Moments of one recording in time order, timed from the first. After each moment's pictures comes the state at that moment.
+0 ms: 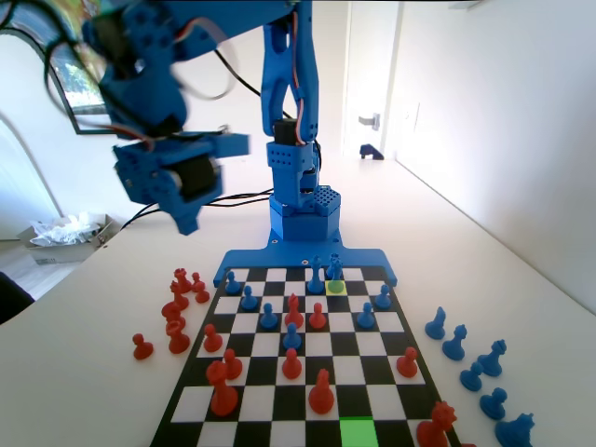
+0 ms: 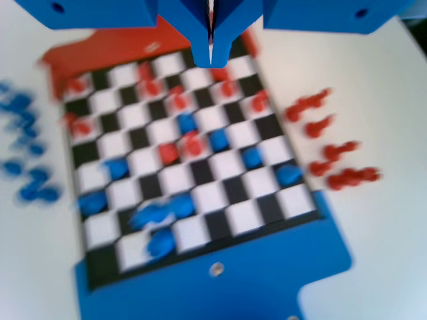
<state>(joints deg) 6.8 100.5 110.1 74.0 -82.4</state>
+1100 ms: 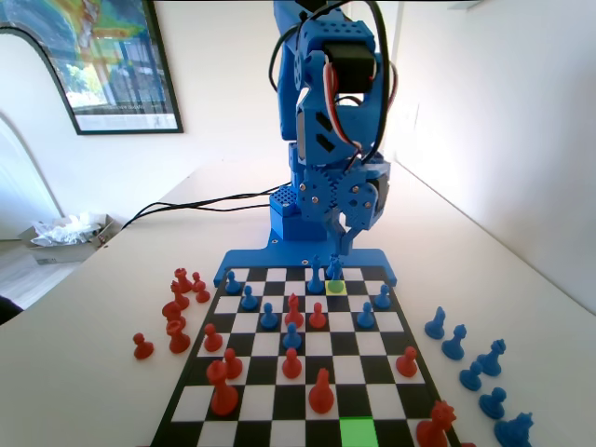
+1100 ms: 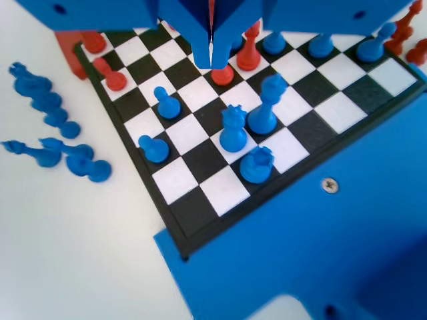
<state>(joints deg) -11.1 114.0 143.1 48.9 -44.9</state>
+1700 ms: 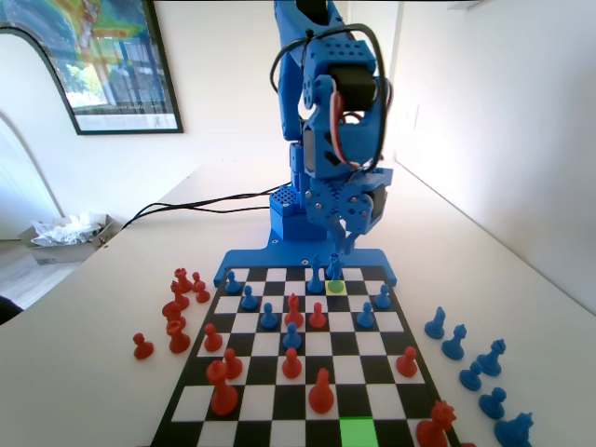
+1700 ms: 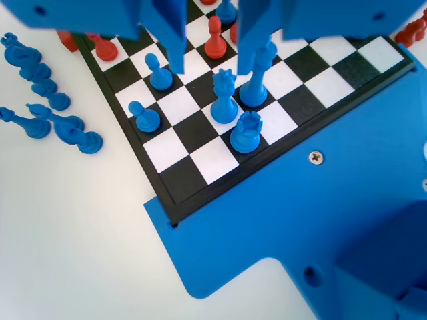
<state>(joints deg) -14.4 115.3 146.5 49.7 -42.9</state>
